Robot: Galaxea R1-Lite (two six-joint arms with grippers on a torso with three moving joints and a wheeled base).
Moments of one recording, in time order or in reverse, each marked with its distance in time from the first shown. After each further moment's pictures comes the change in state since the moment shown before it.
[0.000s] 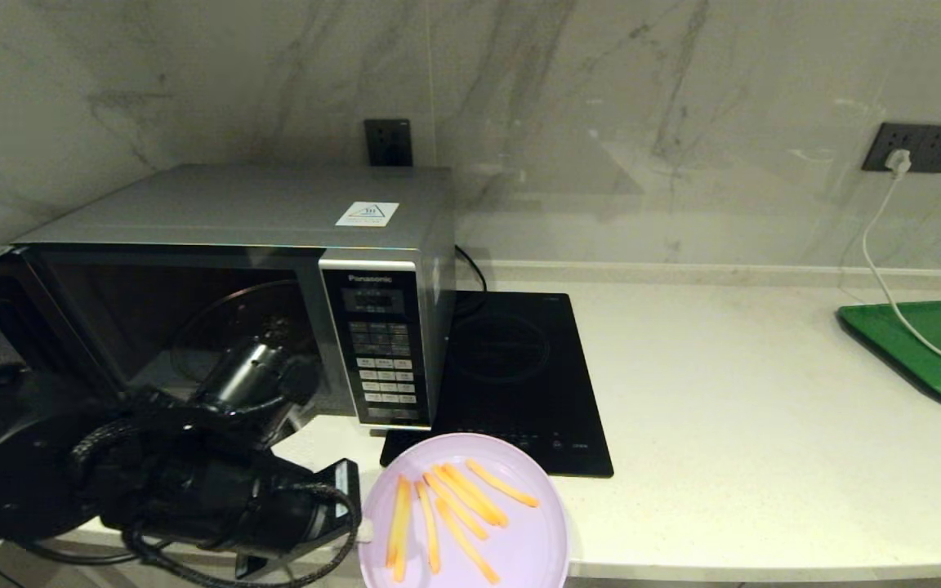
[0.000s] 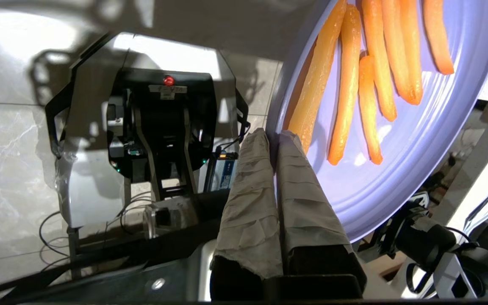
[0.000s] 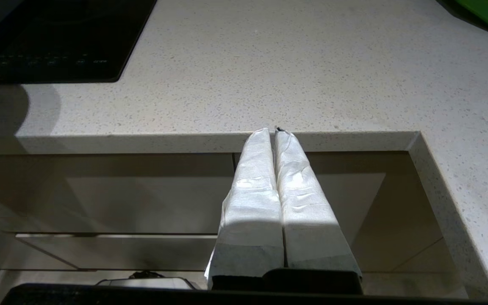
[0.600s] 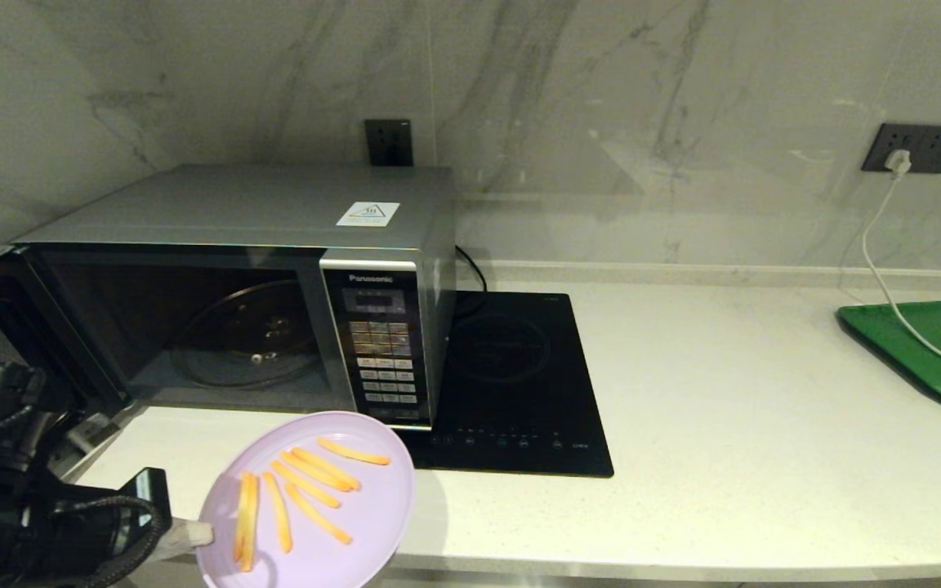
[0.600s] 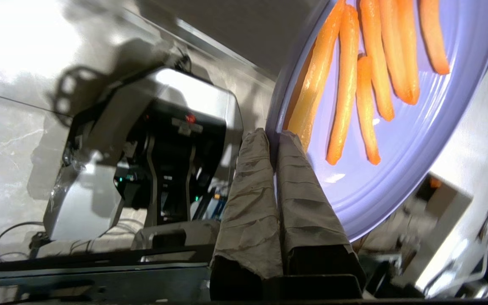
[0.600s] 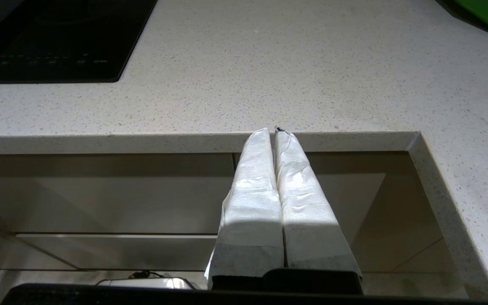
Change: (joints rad) left arm 0.569 -0.236 0.196 0.041 -0.142 0.219; right arm 0.000 0.000 0.000 0.000 0.001 0.000
